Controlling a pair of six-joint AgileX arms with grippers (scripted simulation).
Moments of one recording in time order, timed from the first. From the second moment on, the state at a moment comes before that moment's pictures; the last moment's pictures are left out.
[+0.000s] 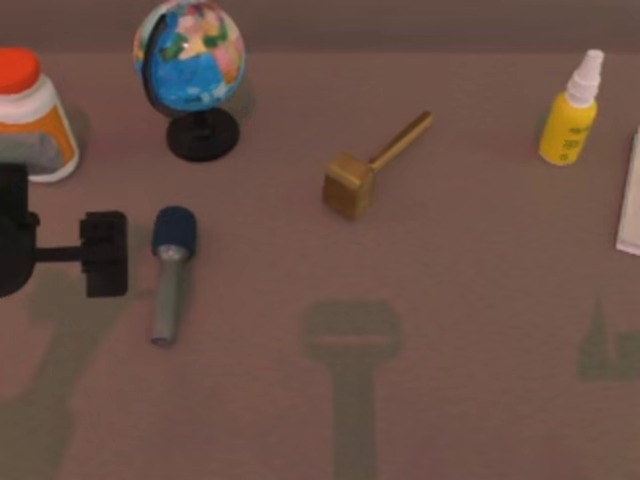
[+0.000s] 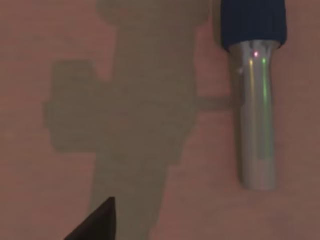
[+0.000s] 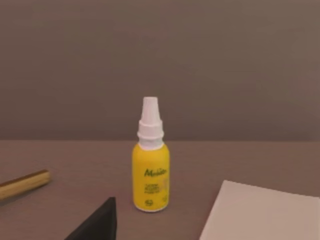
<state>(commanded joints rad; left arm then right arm) -0.19 1.18 0.76 -0.56 0.02 -0.17 0.00 0.00 0.00 0.00 0.00 0.00</state>
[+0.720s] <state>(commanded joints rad) -0.29 1.79 1.18 -0.85 0.04 -0.26 0.00 0.00 0.00 0.00 0.00 0.00</state>
